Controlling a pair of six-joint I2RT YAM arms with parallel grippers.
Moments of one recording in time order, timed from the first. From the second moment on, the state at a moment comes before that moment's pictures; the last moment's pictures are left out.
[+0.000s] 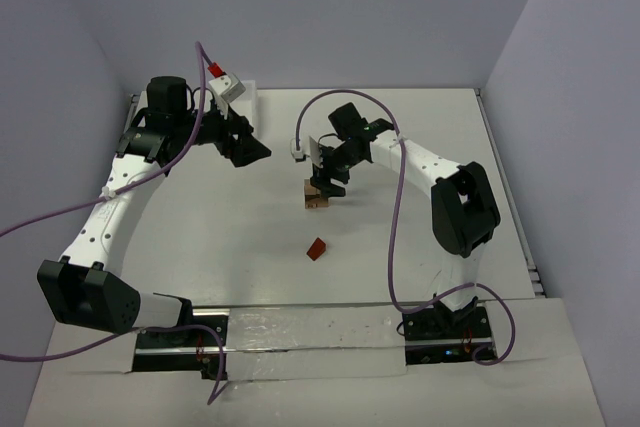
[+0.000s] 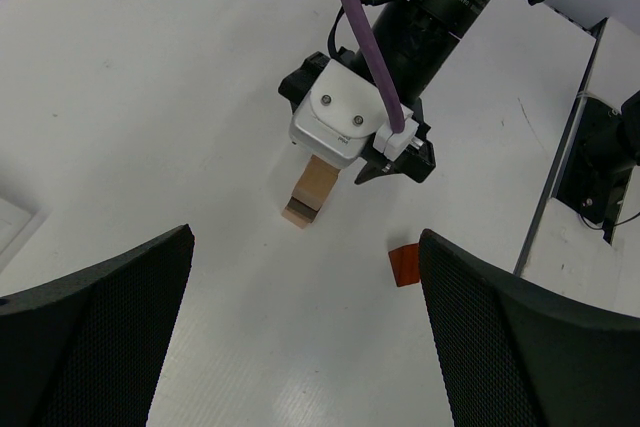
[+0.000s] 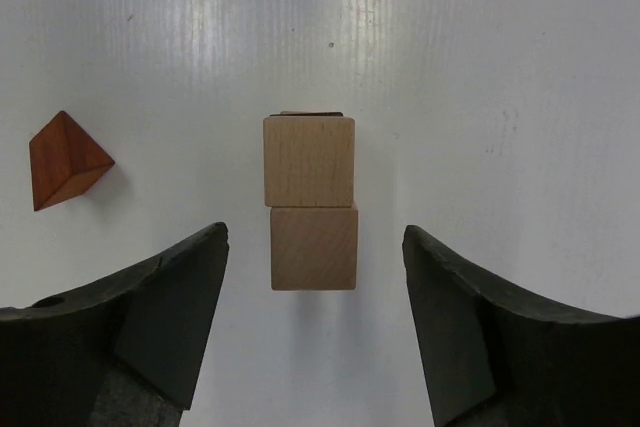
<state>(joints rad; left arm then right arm) -0.23 1.36 1.38 -0.55 0.83 0.19 0.55 1.87 1.49 -0.74 -0.56 -0.93</state>
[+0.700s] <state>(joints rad) -0.23 1.34 1.38 -0.56 0.79 0.20 0.57 1.73 1.51 -0.75 -0.56 -0.87</state>
